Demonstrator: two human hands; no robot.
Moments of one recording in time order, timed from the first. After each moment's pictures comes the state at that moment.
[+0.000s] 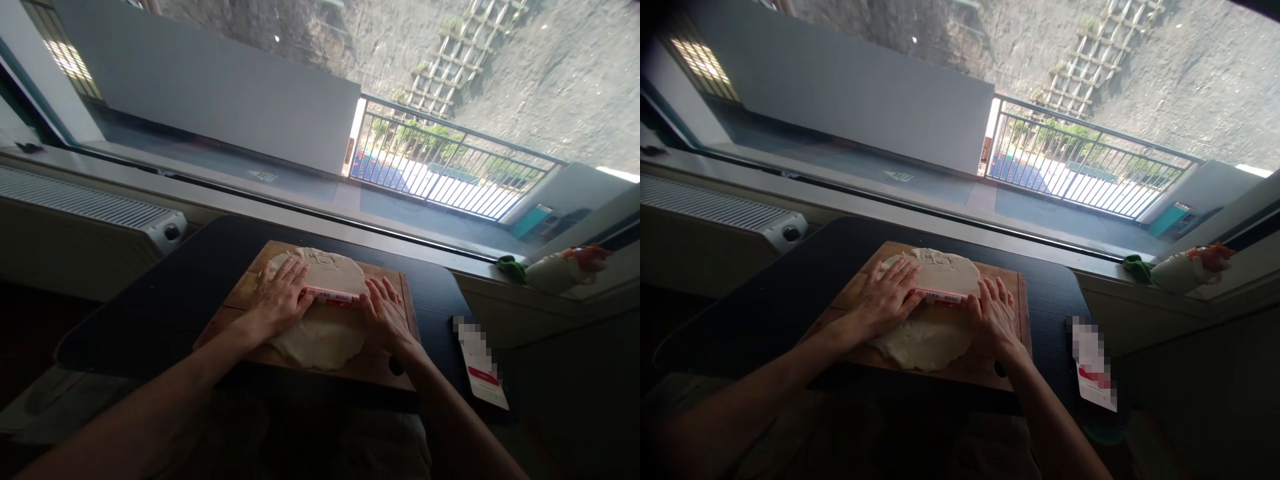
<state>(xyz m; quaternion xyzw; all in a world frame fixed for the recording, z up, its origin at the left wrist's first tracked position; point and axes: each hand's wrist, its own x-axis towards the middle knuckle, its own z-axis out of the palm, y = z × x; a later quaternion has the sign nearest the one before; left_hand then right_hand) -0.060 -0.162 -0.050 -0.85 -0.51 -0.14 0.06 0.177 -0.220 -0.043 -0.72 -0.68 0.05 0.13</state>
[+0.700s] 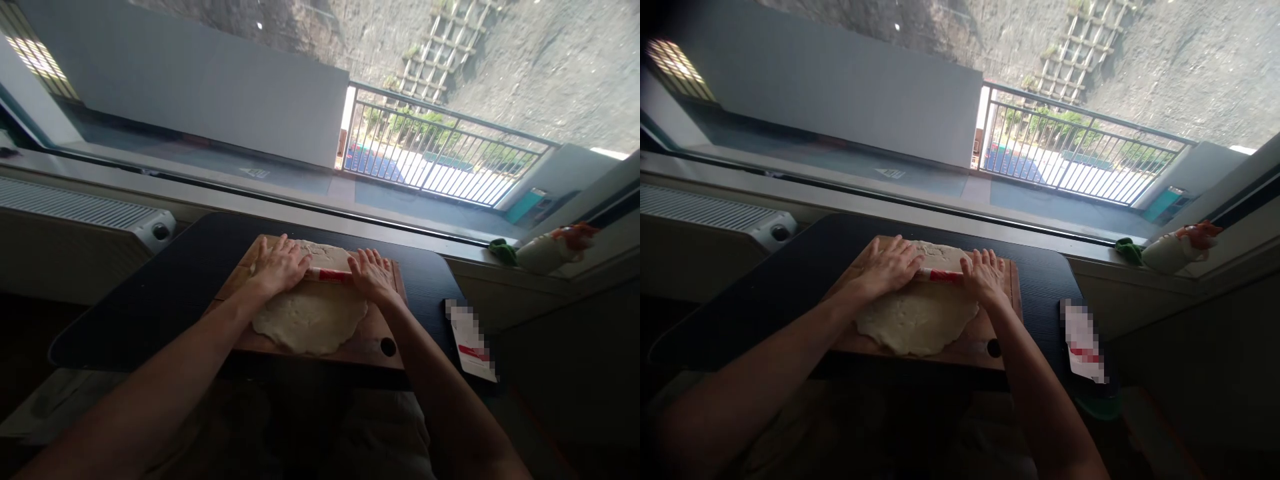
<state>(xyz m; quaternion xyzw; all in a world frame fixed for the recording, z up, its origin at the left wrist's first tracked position) -0.041 -0.129 -0.036 -0.83 -0.56 -0.09 0.03 0.173 -0.186 -0.028 -0.76 -0.64 0.08 0.11</state>
